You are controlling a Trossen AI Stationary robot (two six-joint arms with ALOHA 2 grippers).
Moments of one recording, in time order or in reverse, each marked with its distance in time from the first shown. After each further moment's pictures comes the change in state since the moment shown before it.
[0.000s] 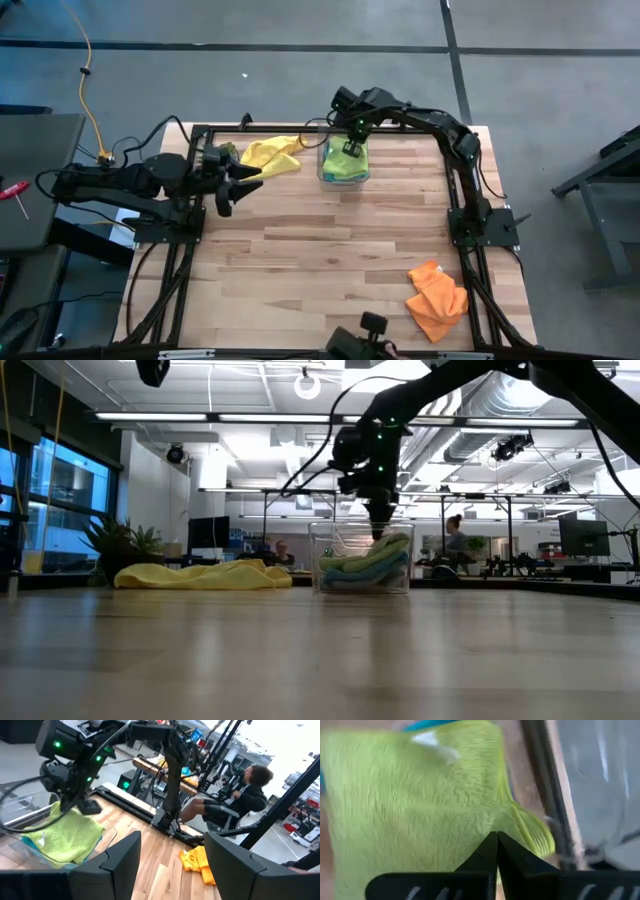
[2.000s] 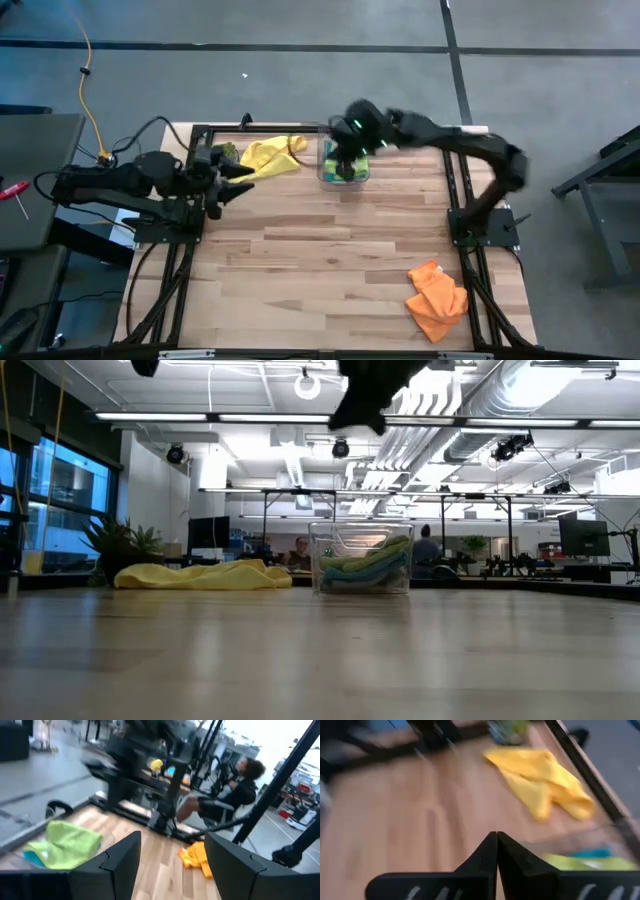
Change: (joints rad) left arm 0.000 -0.073 0.000 -0.034 0.051 0.114; right arm 0.277 -0.460 -0.302 0.463 -0.296 0.286
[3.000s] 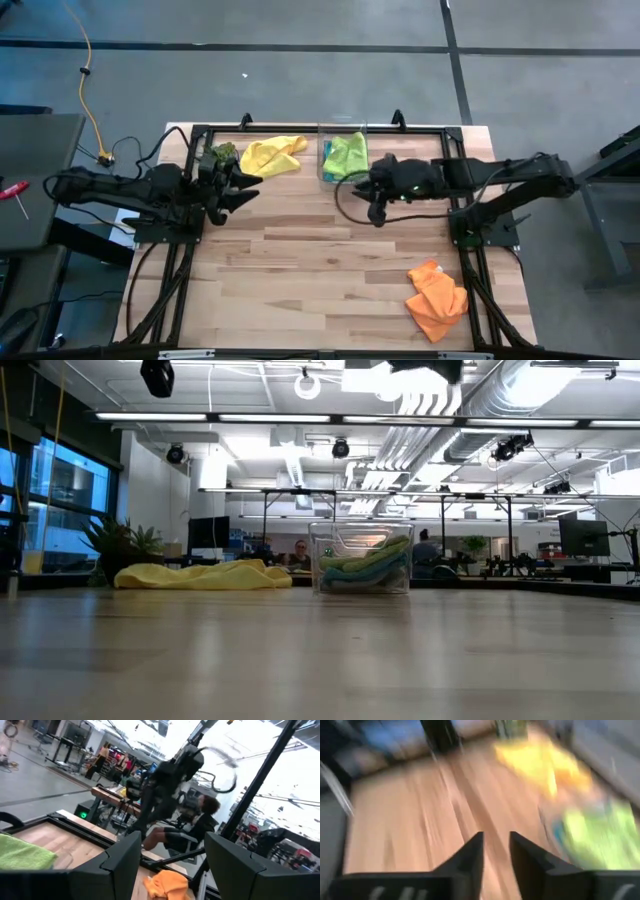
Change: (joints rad) left arm -0.012 -0.009 -0.293 0.528 0.070 -0.098; right arm 0.423 -0.383 -0.317 0.068 0.448 0.347
